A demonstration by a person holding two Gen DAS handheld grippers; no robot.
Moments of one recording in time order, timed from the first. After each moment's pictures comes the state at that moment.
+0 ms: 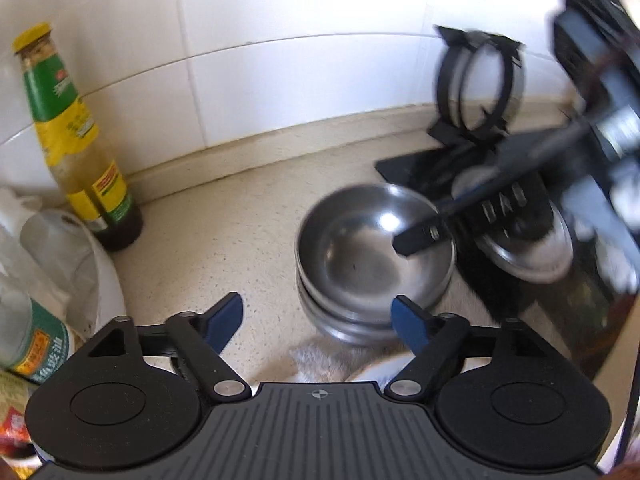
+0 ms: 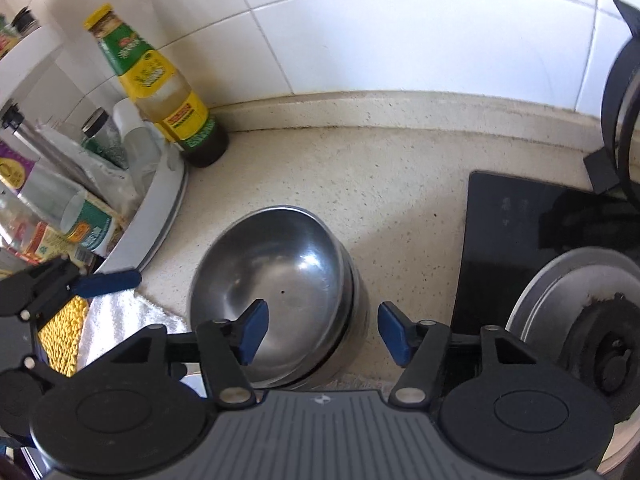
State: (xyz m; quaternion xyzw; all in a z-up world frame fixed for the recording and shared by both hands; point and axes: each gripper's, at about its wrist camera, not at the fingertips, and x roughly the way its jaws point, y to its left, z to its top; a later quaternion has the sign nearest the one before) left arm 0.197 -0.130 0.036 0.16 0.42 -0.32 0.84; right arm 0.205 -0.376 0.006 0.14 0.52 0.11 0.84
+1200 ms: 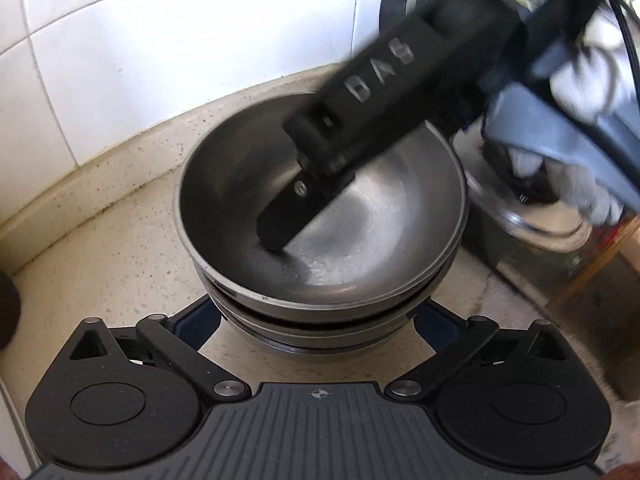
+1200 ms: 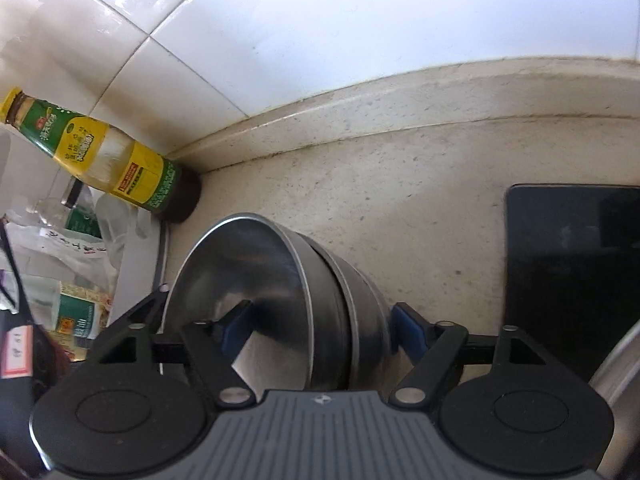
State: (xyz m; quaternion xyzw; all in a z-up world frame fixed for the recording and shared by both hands) left arm 0.267 -0.208 -0.058 0.21 0.40 -0.43 0.78; right arm 0.295 -0.410 -0.062 0.26 0.53 0.15 0.79
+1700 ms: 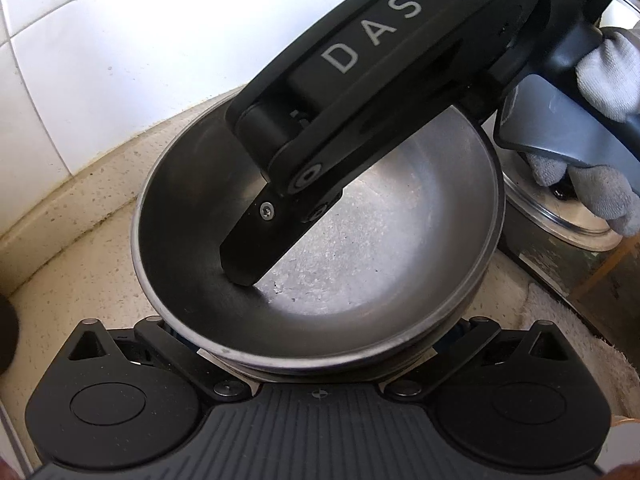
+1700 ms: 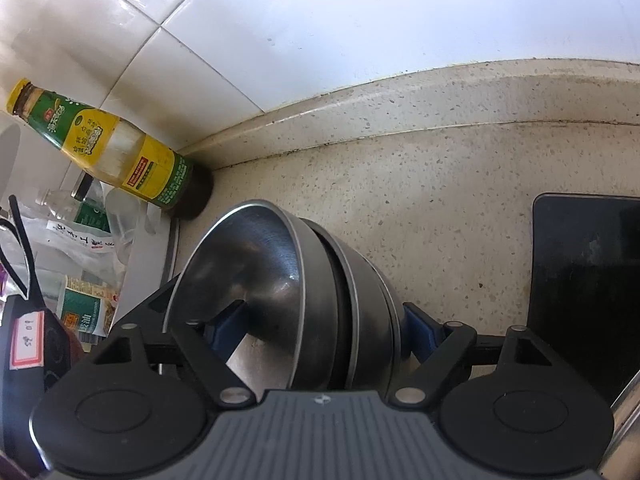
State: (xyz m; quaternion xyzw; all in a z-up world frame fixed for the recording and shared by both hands) left arm 0.270 -0.243 -0.076 0.22 0.39 -0.41 0.79; right arm 0.302 -0.404 -0.065 0.25 0.52 0.17 0.80
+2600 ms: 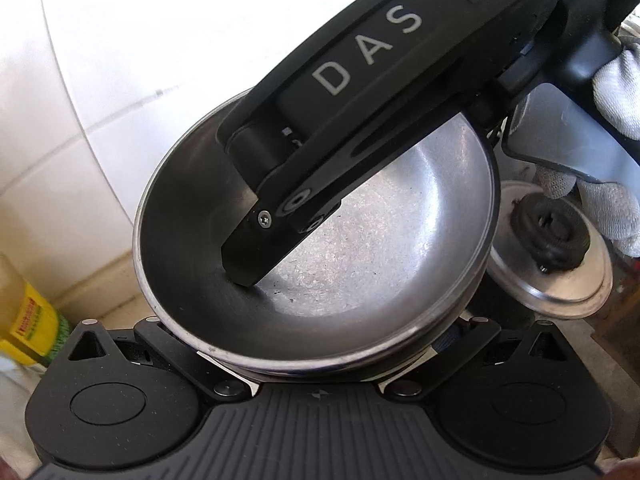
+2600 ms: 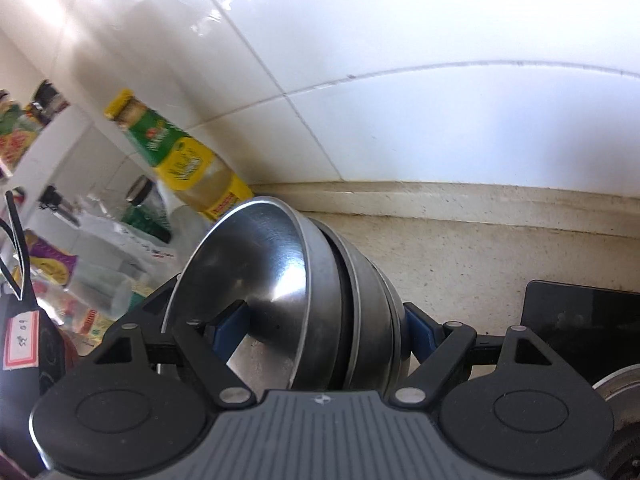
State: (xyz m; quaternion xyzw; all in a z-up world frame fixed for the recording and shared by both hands) left arm 0.203 -0.263 -0.010 0.21 0.35 -0.37 0.84; right arm 0.275 -0.390 0.036 0.19 0.46 0.19 0.85
